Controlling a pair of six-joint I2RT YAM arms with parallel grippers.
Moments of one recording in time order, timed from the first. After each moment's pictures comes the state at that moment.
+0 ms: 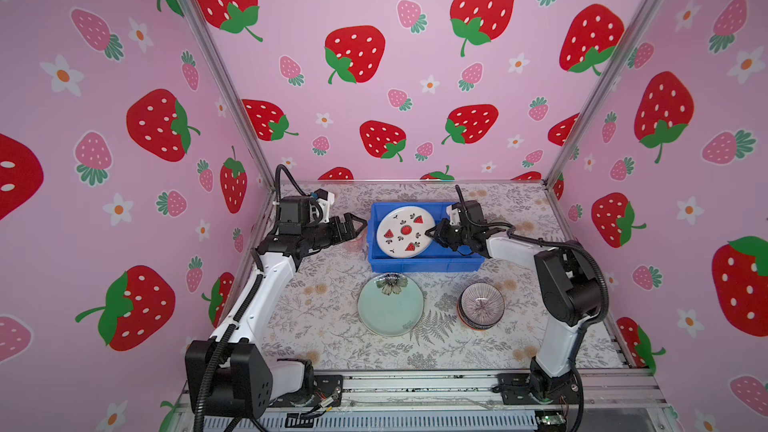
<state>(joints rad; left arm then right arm) -0.05 1.28 1.07 -0.46 0.64 -0.40 0.52 1.88 1.15 0.06 -0.46 0.93</state>
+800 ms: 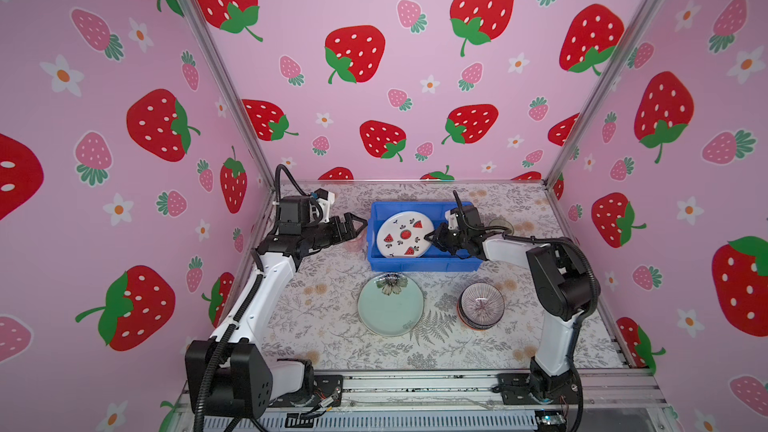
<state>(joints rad) -0.05 1.28 1.07 -0.46 0.65 -0.40 0.52 1.93 1.13 0.10 -0.46 0.94</state>
